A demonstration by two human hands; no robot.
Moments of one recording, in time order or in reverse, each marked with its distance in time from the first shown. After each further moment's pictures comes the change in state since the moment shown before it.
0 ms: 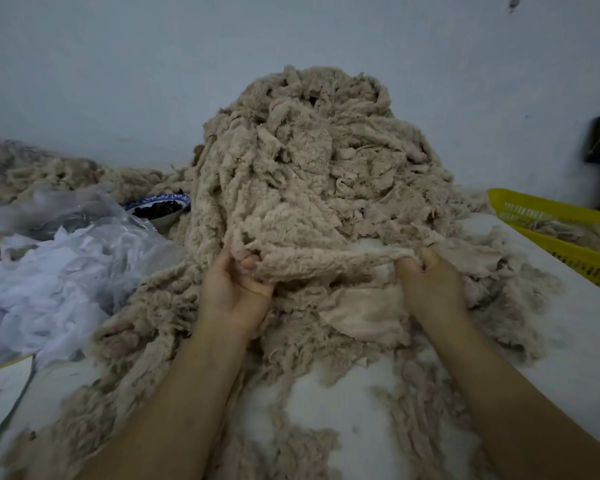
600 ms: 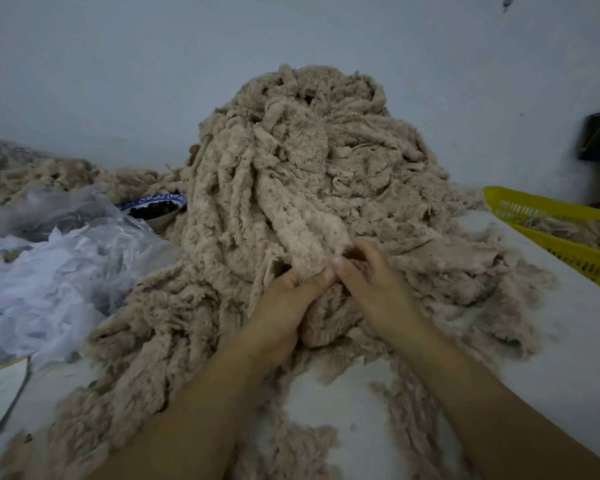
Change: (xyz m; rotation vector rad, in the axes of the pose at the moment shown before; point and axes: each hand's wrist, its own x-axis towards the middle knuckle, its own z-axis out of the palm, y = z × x) left_hand -0.020 -0.046 -0.007 0.877 -0.264 -0.134; right_hand -0.026 -0.020 0.028 0.184 -0.407 -0.148
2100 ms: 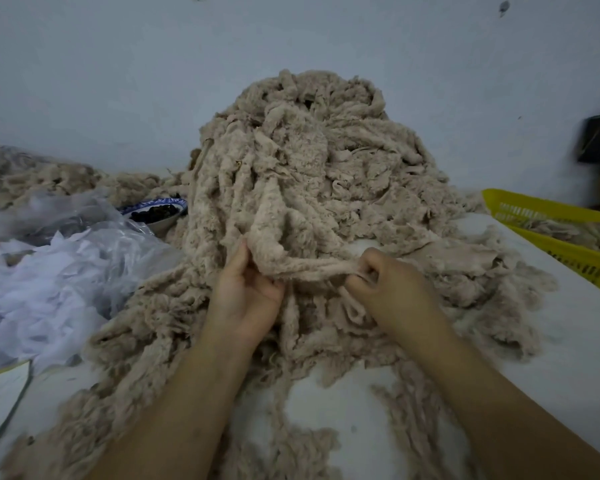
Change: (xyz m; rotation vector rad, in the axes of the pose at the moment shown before) left_hand 0.008 0.027 -0.029 -0.679 0.177 0.139; right_hand -0.003 -0.012 -0.018 -0.610 0.080 -0.046
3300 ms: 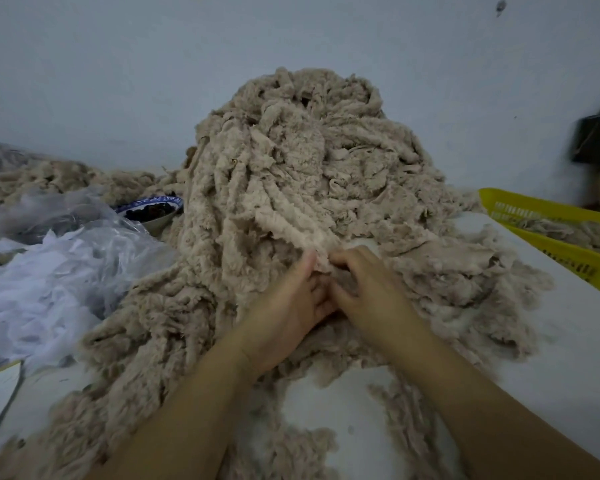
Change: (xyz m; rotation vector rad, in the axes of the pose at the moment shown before) left_hand -0.025 -0.030 0.015 0.626 -0.424 -0.197; right_hand 0.007 -0.011 0.054 0.128 -0.097 0.002
